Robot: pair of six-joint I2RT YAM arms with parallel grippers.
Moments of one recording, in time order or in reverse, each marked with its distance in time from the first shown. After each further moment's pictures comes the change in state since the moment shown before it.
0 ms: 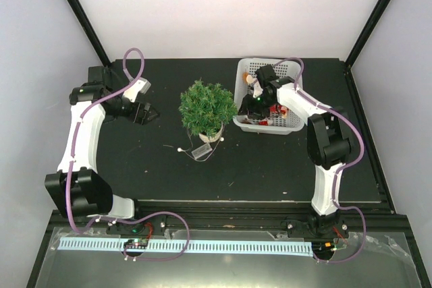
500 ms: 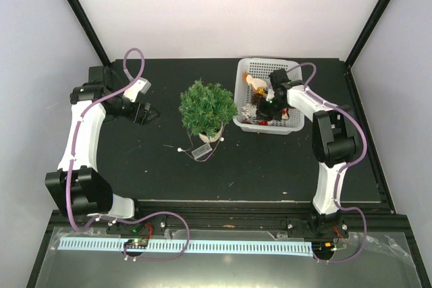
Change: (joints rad) left arm 0.000 0.010 0.001 0.000 -0.002 0.000; right arm -0.088 0.001 -0.077 0.028 0.015 0.011
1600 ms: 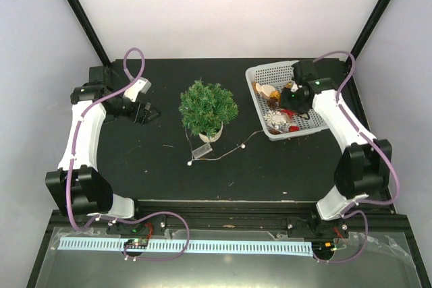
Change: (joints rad) left arm 0.000 0.005 -0.006 0.015 0.014 0.000; right arm -0.130 -0.344 -0.092 -0.098 0.357 -0.014
